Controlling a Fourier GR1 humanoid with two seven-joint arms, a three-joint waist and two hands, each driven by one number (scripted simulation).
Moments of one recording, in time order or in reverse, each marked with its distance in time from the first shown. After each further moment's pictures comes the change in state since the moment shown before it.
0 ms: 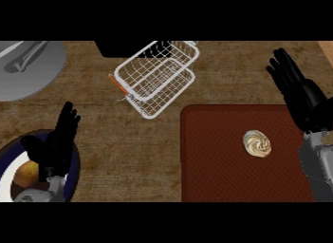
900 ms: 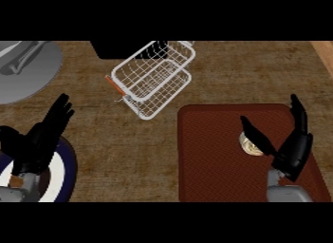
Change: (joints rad) left arm -0.015 0.151 0.015 -0.093 0.050 -0.201 0.115; right arm 0.272 0.253 0.078 -0.050 0.754 -0.865 0.031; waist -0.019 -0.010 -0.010
